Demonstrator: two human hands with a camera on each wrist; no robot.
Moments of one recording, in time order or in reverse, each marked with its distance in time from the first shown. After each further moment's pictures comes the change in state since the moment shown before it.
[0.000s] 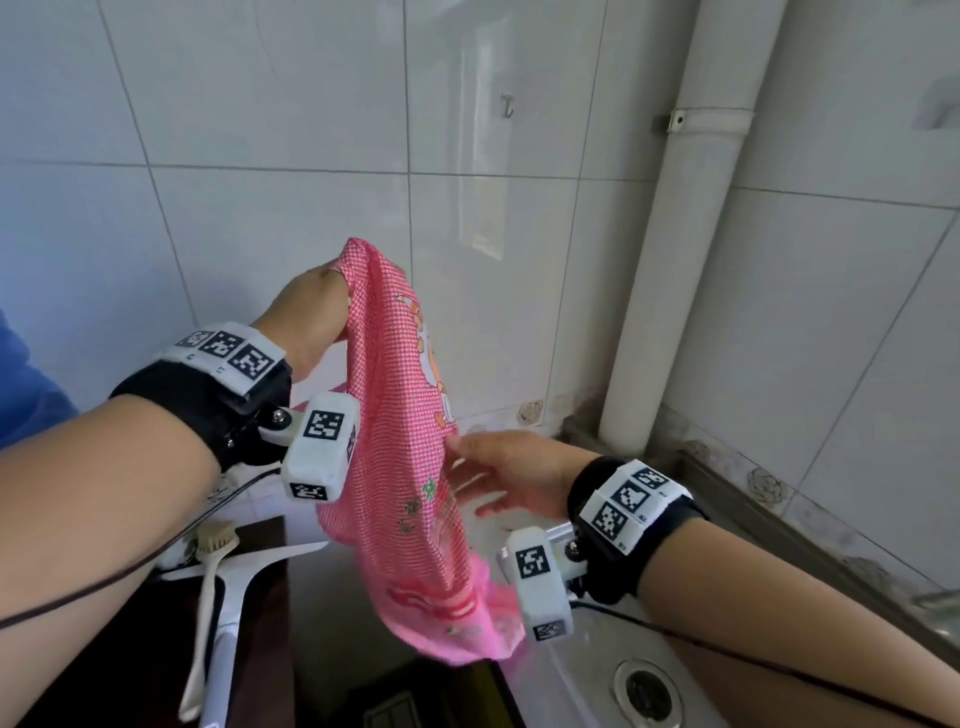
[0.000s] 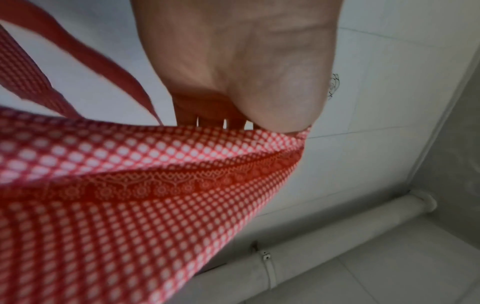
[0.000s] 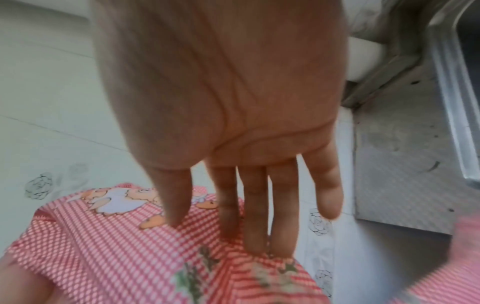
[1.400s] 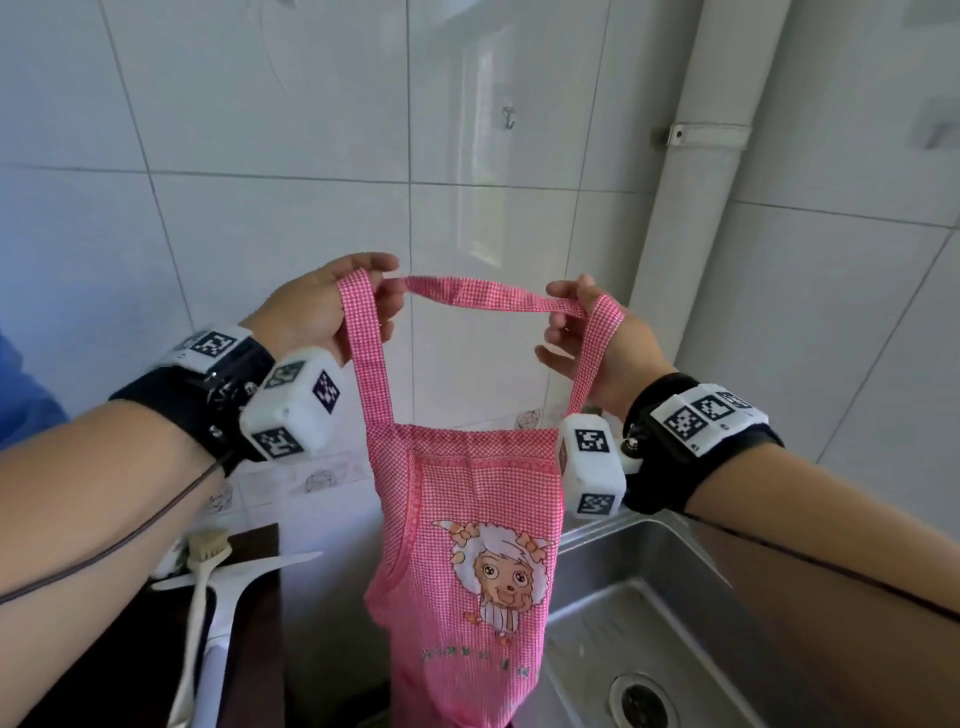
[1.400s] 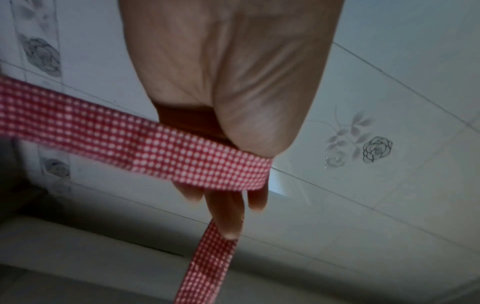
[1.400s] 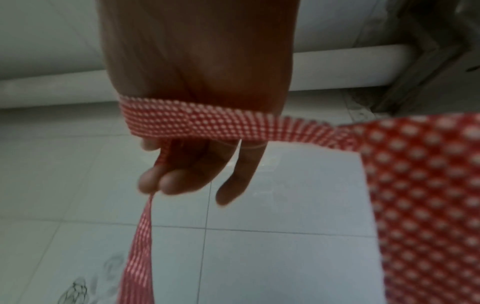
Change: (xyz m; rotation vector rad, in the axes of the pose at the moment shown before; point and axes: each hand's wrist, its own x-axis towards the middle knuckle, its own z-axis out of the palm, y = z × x) left_hand 0.006 0.004 -0.002 -0.622 -0.265 -0.100; right_hand -0.039 -0.083 -0.064 0.571 0.507 -0.520
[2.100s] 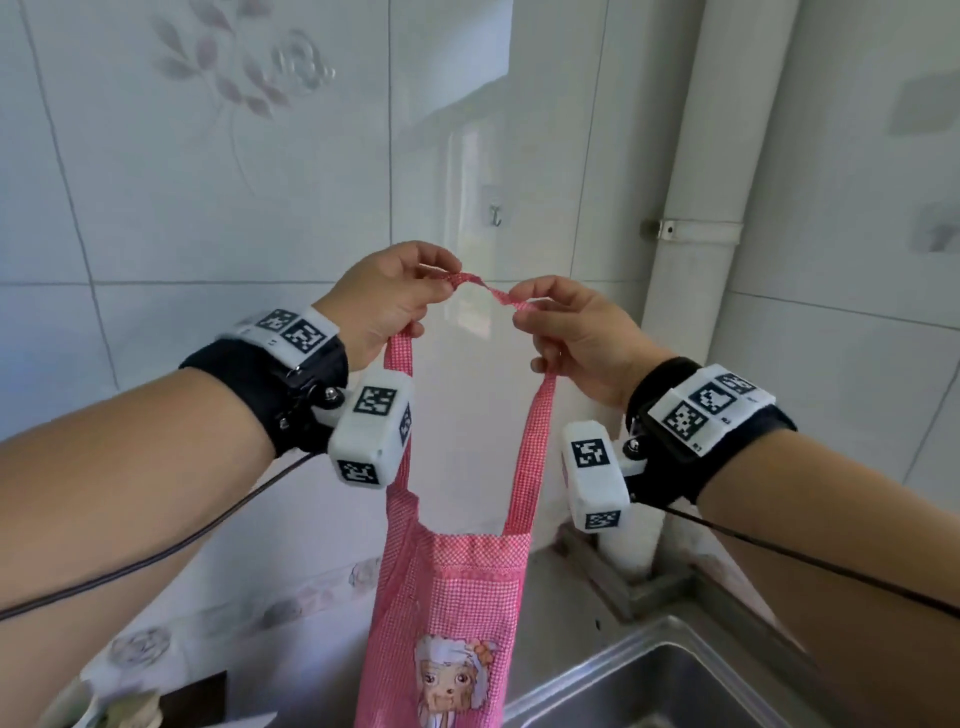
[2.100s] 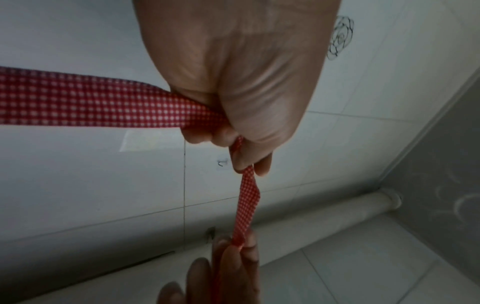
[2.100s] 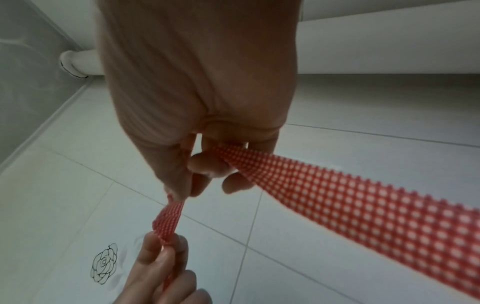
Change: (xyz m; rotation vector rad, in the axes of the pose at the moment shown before) left_hand 0.124 0.052 0.061 0.470 -0.100 0.281; right_hand 0.108 -0.070 0.024 -0.368 -0.238 -0.208
